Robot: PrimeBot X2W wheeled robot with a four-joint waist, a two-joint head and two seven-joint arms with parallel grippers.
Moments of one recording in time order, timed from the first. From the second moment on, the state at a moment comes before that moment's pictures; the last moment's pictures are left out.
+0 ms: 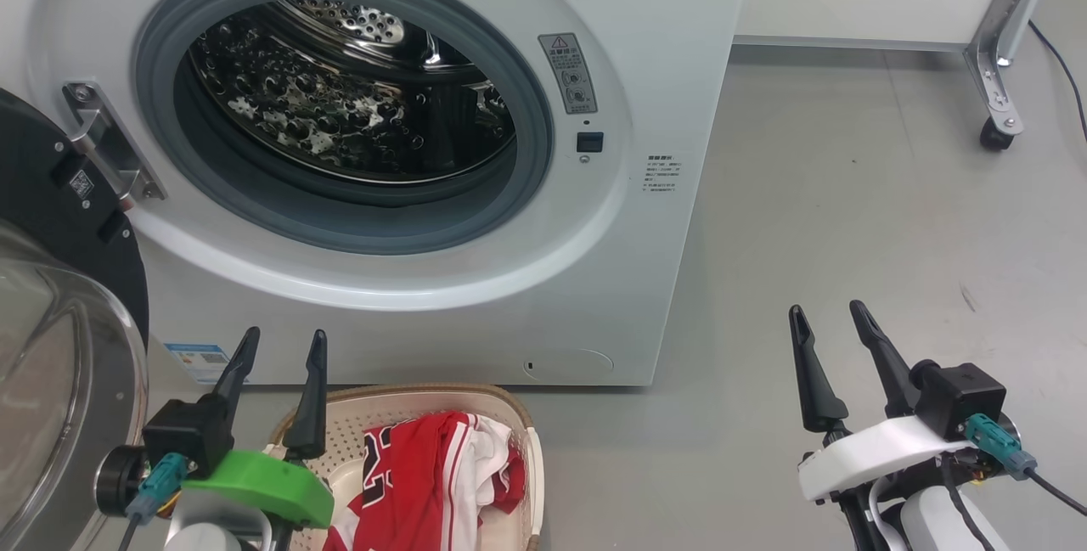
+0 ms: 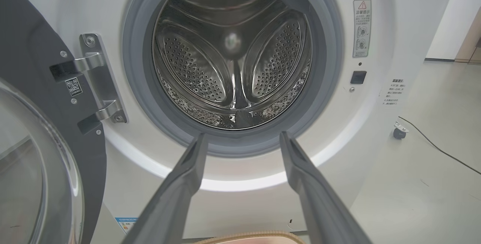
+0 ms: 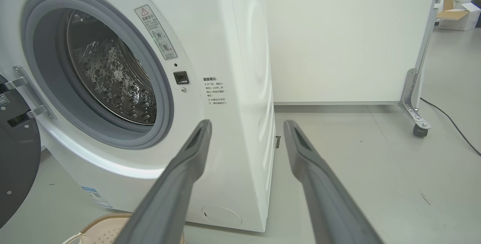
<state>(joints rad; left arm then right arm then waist) -0.11 0.05 -0.10 0.32 -0.30 -0.11 -0.25 -0.04 -0.11 0.22 0.22 0.40 0.10 -0.24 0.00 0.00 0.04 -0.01</state>
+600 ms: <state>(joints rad) -0.07 0.05 -0.11 0.28 -0.30 -0.12 -0.25 -0.03 -0.11 0.22 0.20 0.40 0.09 -0.24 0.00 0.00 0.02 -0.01</state>
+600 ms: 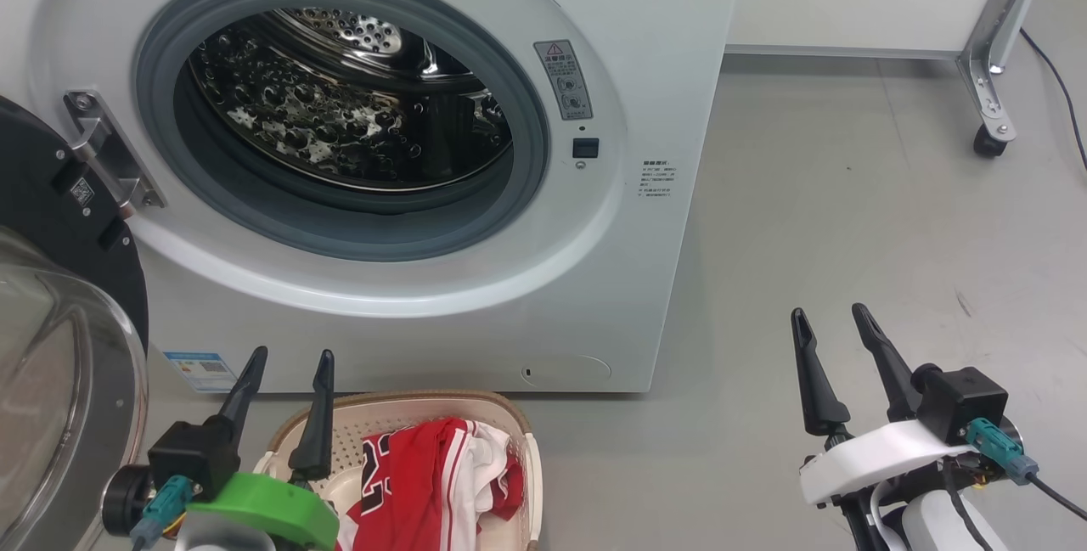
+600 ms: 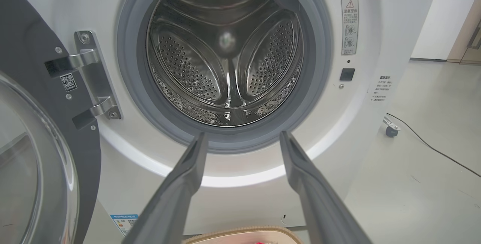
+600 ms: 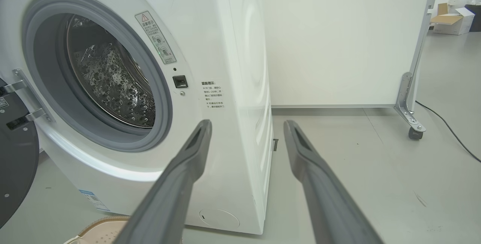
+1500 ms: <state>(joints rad) -0.04 0.05 -0.12 0.24 -0.30 -0.12 -0.25 -0.02 -0.11 0.23 0.20 0.40 0.10 -0.24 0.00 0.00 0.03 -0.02</state>
